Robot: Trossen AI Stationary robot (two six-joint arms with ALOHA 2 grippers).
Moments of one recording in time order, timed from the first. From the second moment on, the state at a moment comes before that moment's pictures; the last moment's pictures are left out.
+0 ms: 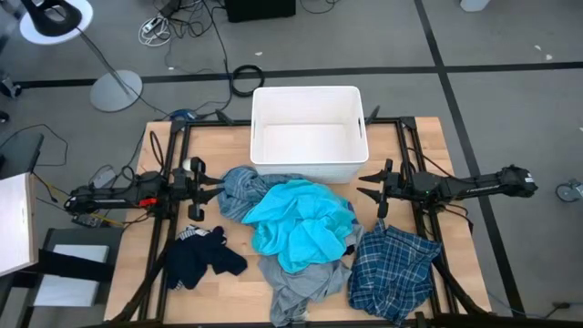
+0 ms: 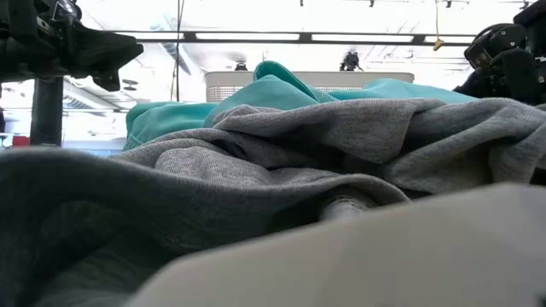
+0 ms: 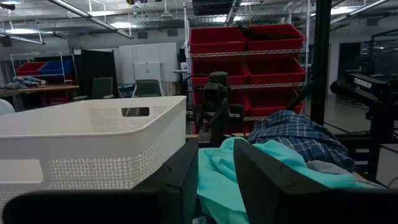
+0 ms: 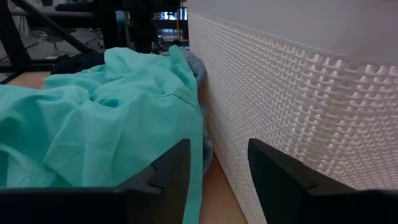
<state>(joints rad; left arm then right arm) 0.01 0.00 0.01 0.21 -0.06 0.05 0.07 0.24 0.01 0.10 0.34 0.00</state>
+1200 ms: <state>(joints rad) 0.01 0.60 0.61 -0.25 0.02 -0.19 0.07 0.24 0.01 0.10 0.34 0.00</state>
